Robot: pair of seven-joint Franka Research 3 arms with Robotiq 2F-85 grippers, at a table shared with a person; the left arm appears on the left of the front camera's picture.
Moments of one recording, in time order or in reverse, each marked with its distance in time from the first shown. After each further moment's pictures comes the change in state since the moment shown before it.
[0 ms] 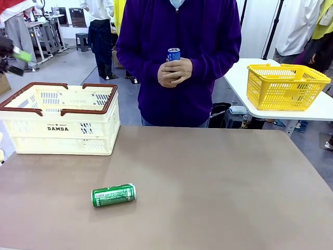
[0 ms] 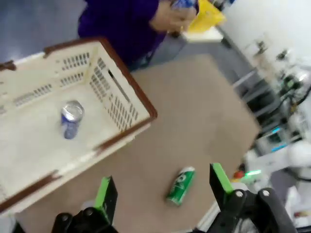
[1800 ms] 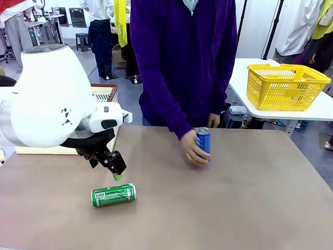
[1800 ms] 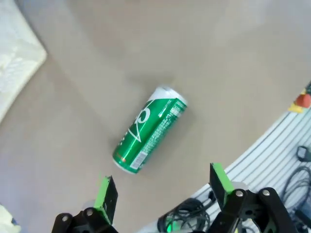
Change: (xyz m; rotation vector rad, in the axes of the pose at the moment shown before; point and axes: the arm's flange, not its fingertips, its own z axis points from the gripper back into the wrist) left arm -0.142 -0.207 -0.248 0.405 0.566 -0.228; right arm 0.000 0.000 0.001 0.000 -0.001 0.001
